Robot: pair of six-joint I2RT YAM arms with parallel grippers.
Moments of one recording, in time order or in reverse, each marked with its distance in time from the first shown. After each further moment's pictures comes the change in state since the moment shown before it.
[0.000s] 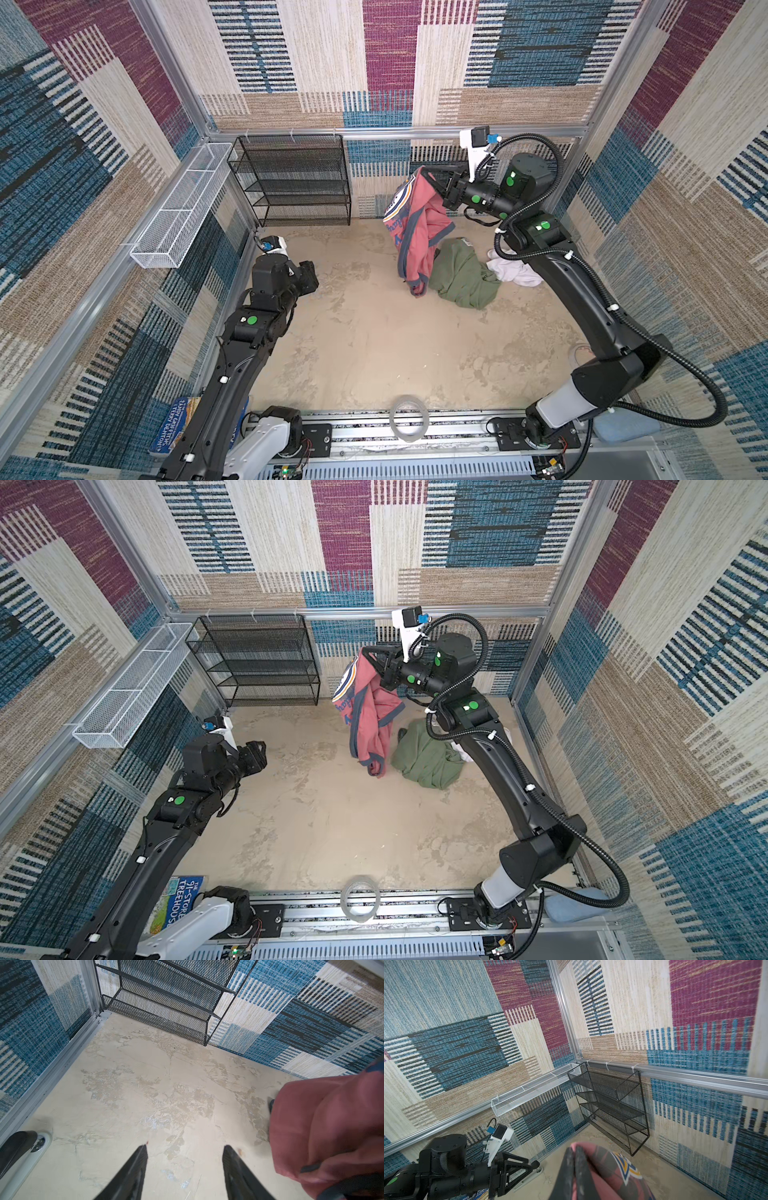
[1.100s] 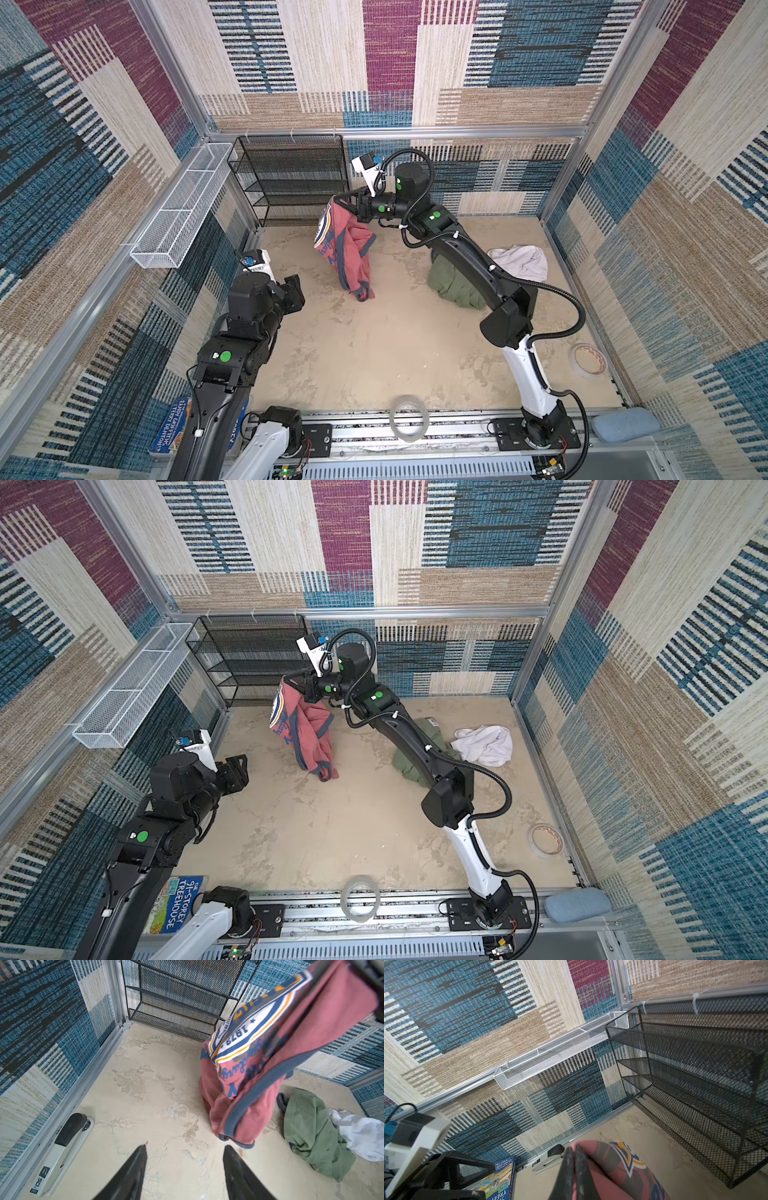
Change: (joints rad) left arm 0.000 -0.187 0.044 -0.212 -0.060 0.058; right arm 0.239 0.712 0.678 -0.130 -0.053 0.003
